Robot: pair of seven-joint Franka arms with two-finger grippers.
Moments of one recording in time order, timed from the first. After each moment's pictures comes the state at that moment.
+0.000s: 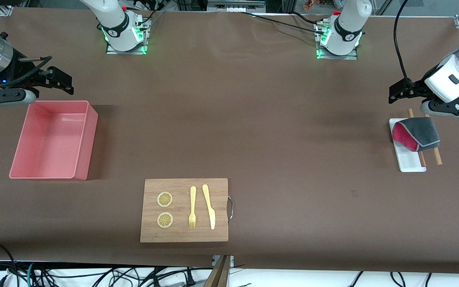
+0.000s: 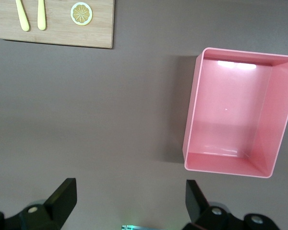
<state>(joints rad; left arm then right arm) -0.05 -0.01 0.01 -1.73 0.00 1.61 0.09 0.14 0.03 -0.02 -1.56 0.03 1.51 0.01</state>
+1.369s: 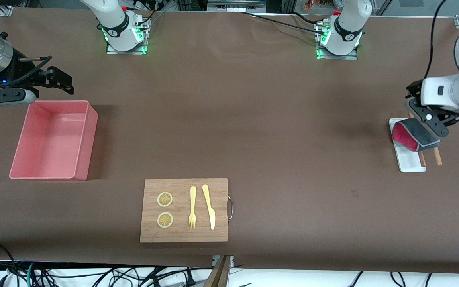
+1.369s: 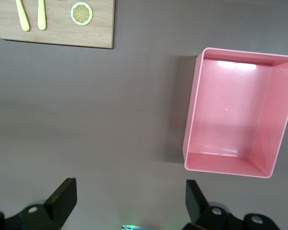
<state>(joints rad) 0.05 0.17 0.03 -1.74 0.18 1.58 0.98 0.14 0.03 -0.02 -1.56 0.03 1.51 0.01</state>
